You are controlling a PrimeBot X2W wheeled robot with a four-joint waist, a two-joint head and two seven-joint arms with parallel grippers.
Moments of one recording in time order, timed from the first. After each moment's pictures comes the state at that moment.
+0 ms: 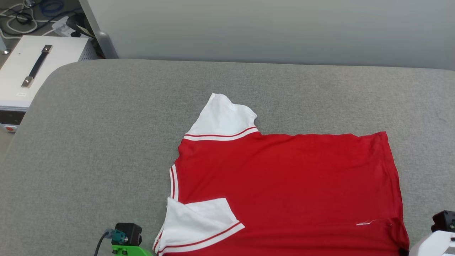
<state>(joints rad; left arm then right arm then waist) -0.08 0.64 -0.82 0.09 -1.03 0.30 0.22 0.18 -0.18 -0.23 -0.04 0.32 0.13 0.77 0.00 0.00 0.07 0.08</state>
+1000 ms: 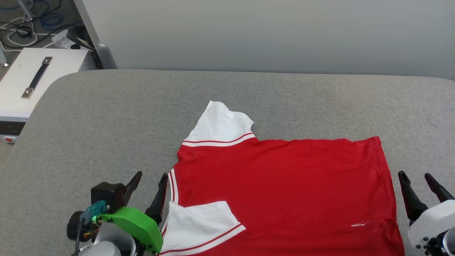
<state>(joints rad) -0.20 0.59 -0.72 0.08 -0.86 0.27 -0.20 0.07 -0.22 -0.17 -0.10 0.38 0.13 0.29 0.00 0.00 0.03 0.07</state>
